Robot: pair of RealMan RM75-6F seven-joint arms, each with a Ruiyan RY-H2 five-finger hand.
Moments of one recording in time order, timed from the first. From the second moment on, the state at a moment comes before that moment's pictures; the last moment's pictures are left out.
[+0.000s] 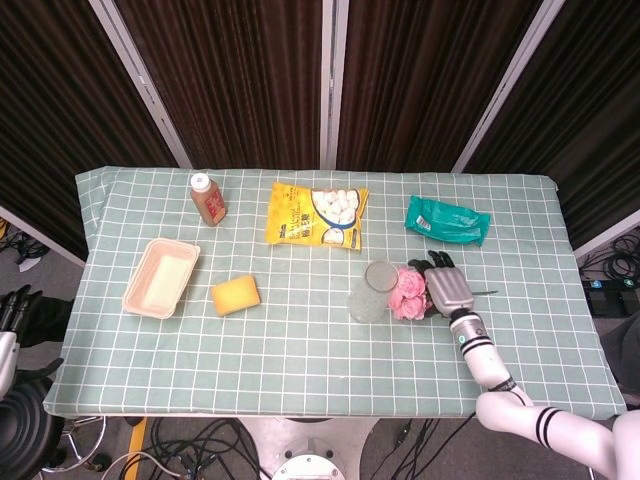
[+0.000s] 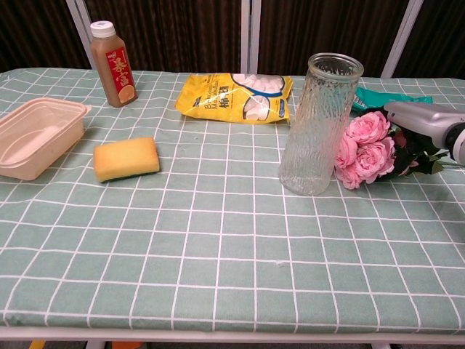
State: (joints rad) left arm -0.04 -1.14 -0.03 -1.42 1.48 1.49 -0.17; right arm 0.62 -1.57 0.19 -1.27 -1.06 0.87 -0.25
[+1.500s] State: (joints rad) left arm -0.05 -1.14 -0.03 -1.46 1.49 1.49 -0.13; right arm 0.55 -1.23 0.56 -1.97 -1.16 1.29 0.46
